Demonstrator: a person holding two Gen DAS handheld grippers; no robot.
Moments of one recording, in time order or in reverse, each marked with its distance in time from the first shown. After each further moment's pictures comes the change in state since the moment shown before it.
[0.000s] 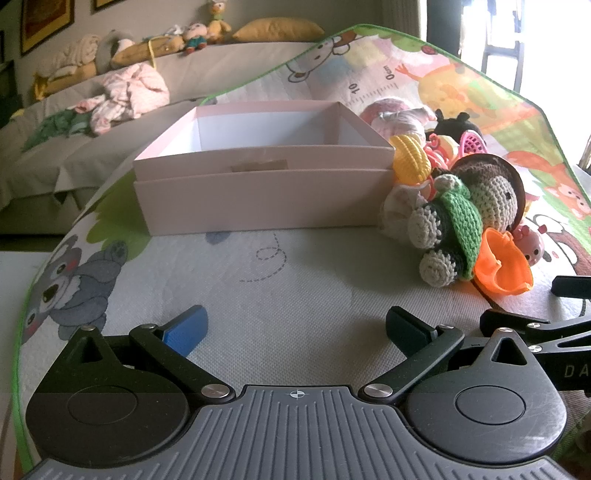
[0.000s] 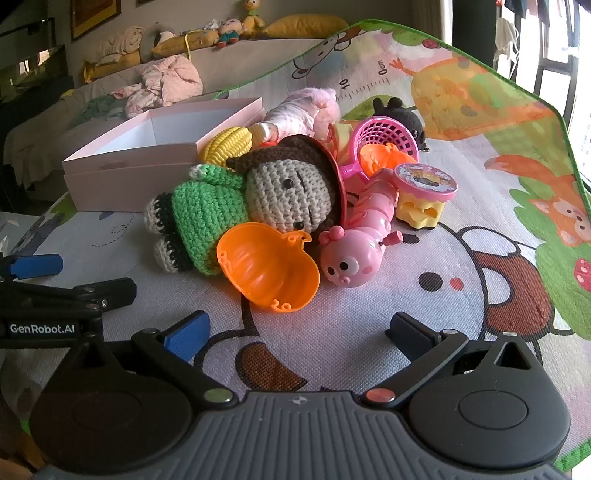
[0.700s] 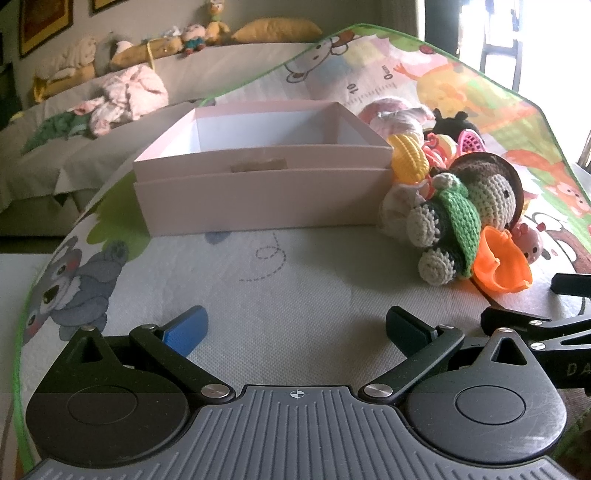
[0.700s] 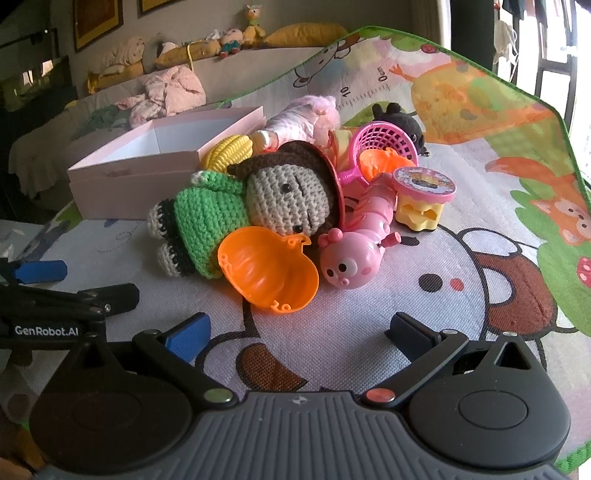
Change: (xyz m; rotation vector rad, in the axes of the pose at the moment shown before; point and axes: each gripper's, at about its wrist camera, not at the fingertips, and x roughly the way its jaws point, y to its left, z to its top) left arm -0.002 0.000 0.002 0.010 -0.002 0.009; right arm -0.006 -0.009 -0.006 0.033 -0.045 0.049
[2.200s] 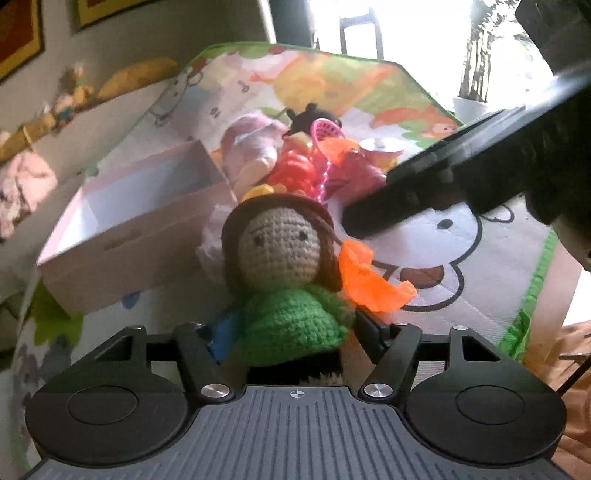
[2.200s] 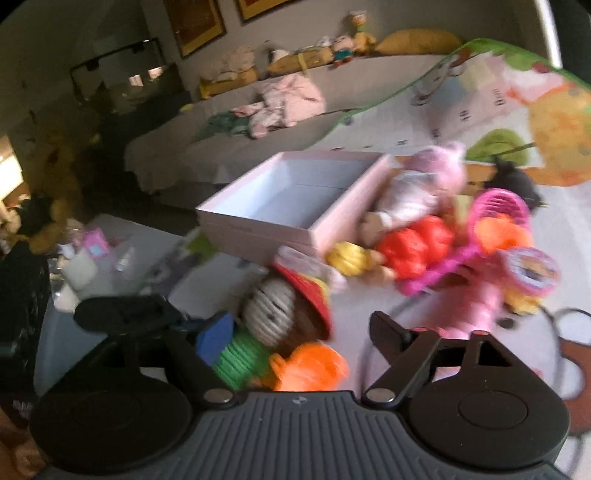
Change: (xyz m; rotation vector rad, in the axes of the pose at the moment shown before) left arm -0.041 -0.018 -0.005 0.364 -0.039 -0.294; right arm -0.010 0.026 0.066 -0.109 0.045 0.433
